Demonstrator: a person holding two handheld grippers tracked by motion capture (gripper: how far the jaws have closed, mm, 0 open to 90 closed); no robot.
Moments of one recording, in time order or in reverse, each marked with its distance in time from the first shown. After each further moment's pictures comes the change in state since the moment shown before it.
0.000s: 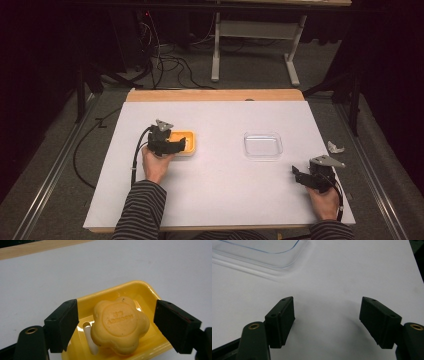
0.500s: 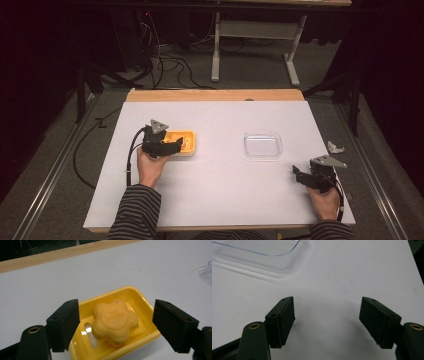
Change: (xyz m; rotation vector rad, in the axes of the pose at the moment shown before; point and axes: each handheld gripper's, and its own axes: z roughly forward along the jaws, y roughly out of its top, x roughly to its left) left arm -0.003 0.014 -0.030 0.004 -0.073 -0.003; right arm -0.002 -0.001 -0.001 -0.014 0.008 0.015
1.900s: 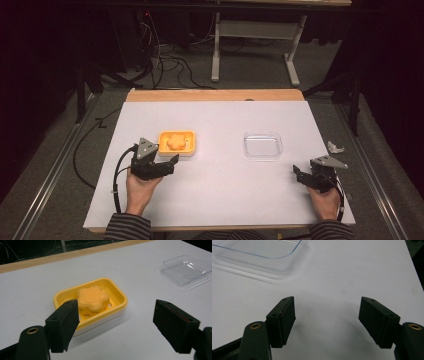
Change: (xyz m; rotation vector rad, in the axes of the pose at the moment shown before) left arm 0.017 0.002 -0.080 0.043 -0.118 -0.041; right arm -0.001 -0.001 -0.002 -0.014 -0.002 0.006
